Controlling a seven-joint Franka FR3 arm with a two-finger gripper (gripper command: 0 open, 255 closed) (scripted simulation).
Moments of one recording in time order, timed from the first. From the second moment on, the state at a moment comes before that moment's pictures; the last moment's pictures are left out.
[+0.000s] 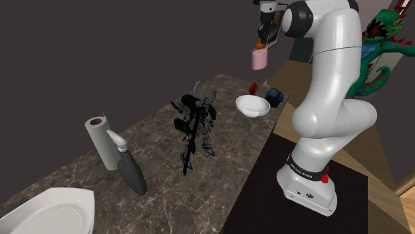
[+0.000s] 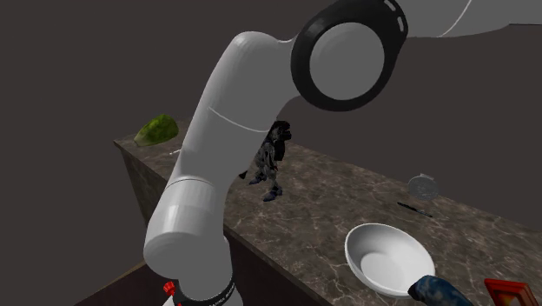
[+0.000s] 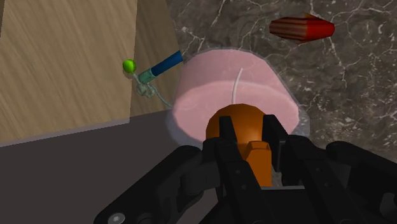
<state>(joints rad) -0.64 0.49 -0.23 -1.08 -0.03 1.70 -0.71</state>
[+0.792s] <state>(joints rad) -0.63 0.45 -0.23 -1.30 -0.04 1.88 -0.69</state>
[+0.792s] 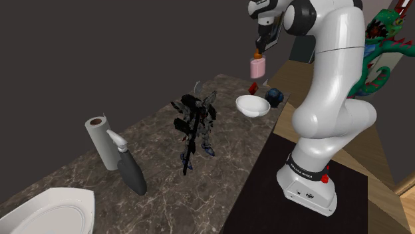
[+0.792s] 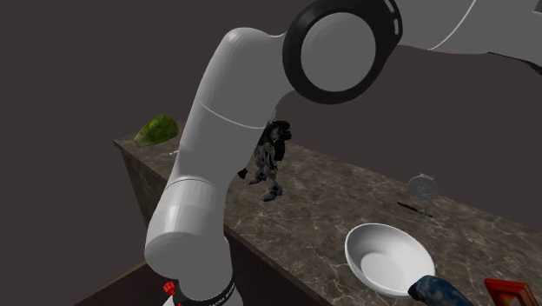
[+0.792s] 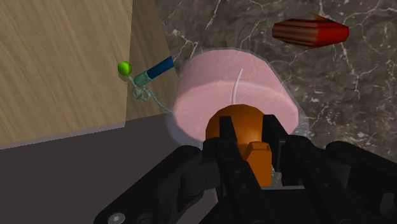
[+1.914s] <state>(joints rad) -0.62 0.47 -0.23 -1.50 -0.05 2.09 -0.67</state>
